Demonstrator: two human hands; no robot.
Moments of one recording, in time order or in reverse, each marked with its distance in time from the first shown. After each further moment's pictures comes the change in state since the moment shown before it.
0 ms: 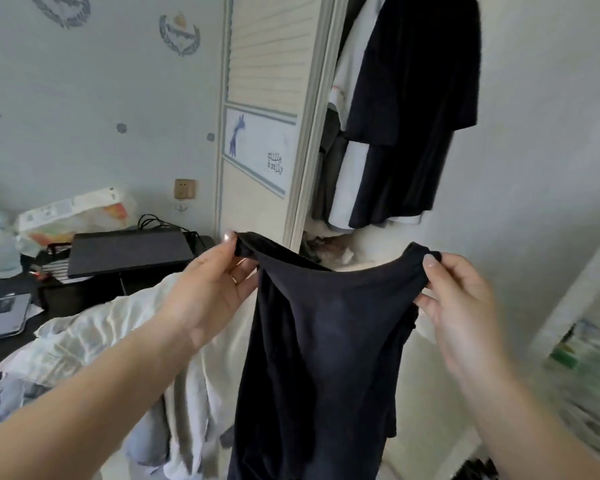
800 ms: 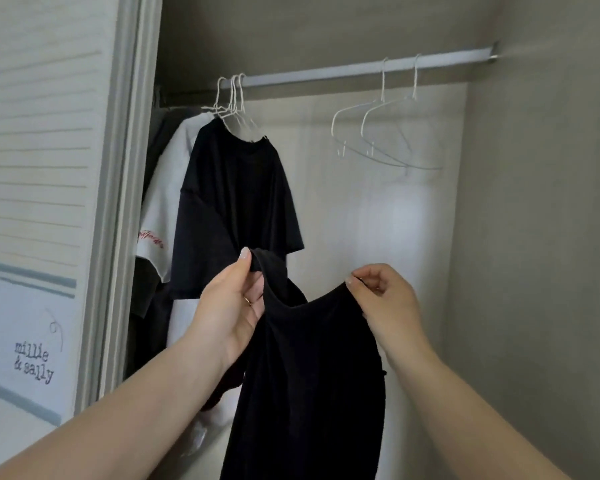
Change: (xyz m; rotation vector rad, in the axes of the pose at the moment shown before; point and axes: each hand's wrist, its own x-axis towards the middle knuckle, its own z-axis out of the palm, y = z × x) left_hand 0.343 -0.026 0.199 -0.202 -0.406 -0.178; right_hand 0.273 -0.058 -0.014 -0.558 0.514 -0.318
